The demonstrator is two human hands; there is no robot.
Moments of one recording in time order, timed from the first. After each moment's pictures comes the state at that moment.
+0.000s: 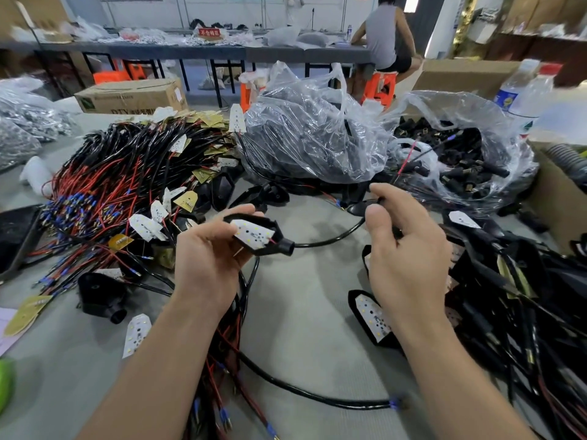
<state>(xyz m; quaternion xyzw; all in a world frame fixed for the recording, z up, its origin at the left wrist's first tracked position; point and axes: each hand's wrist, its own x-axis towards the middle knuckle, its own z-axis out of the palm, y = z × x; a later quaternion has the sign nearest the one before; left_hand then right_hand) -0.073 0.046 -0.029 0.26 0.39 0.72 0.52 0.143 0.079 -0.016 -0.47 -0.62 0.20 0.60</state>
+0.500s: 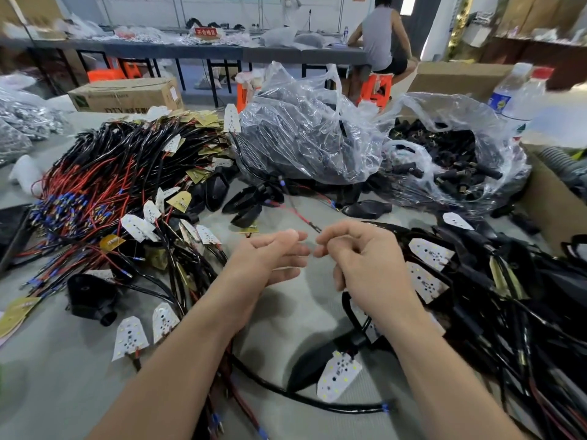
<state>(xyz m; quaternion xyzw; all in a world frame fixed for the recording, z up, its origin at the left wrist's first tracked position) -0.035 0.057 -0.043 0.42 0.51 0.54 0.52 0.137 0.087 -0.028 -0.44 -0.65 0.43 0.45</state>
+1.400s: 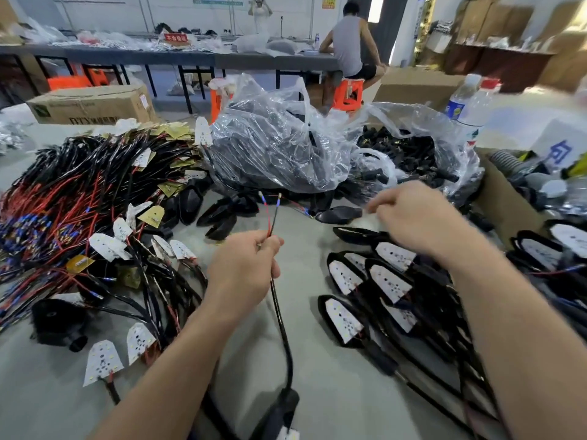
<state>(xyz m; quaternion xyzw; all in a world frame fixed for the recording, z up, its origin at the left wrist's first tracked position) -0.020 0.084 -0.045 0.55 0.66 0.45 0.24 0.217 0.140 0.051 -0.61 -0.74 0.17 0.21</state>
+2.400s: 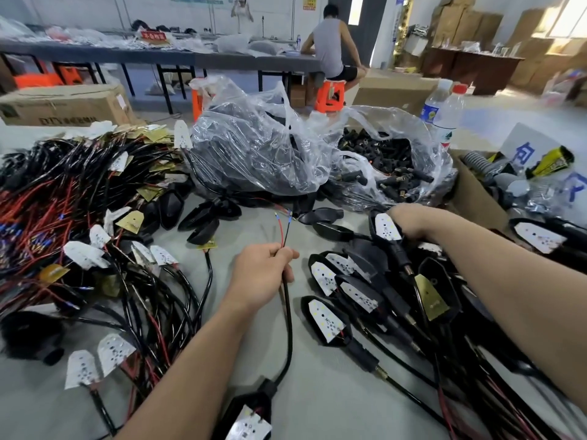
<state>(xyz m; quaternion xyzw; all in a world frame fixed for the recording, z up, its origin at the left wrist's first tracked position) 0.017 0.104 -0.061 0.50 0.63 0.45 0.39 0.276 0.226 0.016 -0.59 -0.79 0.04 -0.18</state>
